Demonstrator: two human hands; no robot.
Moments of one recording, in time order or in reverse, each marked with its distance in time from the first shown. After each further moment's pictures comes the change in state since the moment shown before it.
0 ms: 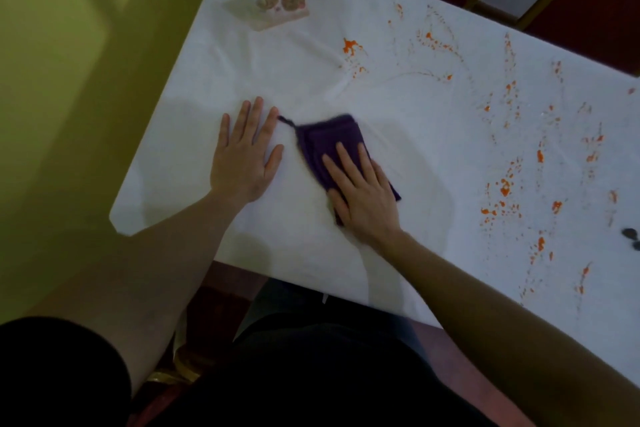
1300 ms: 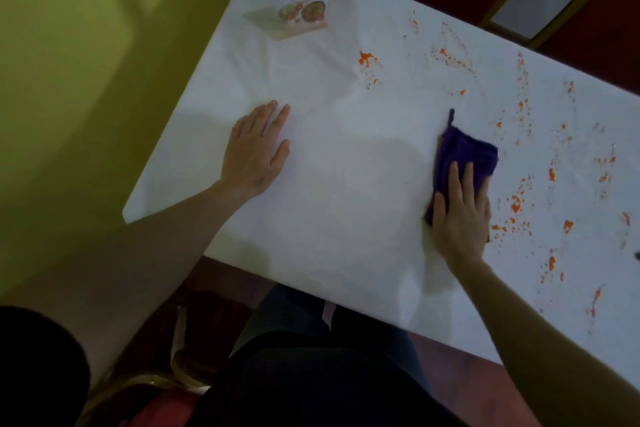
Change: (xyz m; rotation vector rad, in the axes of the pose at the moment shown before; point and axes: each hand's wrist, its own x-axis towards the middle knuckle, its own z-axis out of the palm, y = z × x) left_hand 0.011 -0.010 -0.010 -0.182 0.037 -0.006; right_hand -0.052 0.091 -0.020 0.094 0.111 0.624
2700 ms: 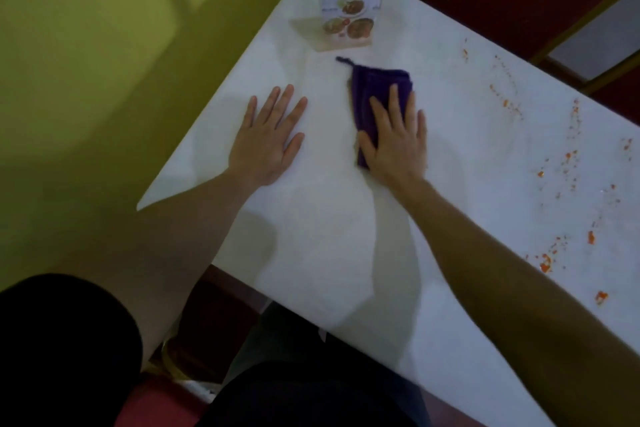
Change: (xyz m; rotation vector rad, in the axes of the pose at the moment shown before) left_hand 0.030 -0.032 0.003 0.210 0.057 -0.023; right_hand 0.125 -0.170 0.020 -0.186 -0.084 -0.514
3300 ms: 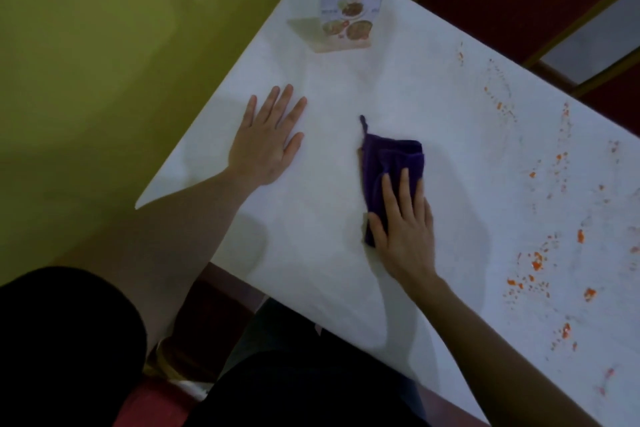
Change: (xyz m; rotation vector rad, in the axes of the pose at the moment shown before) left_hand -0.001 0.002 -0.003 0.013 -0.005 -0.006; right_hand -0.138 0.006 0.018 0.126 -0.027 0.045
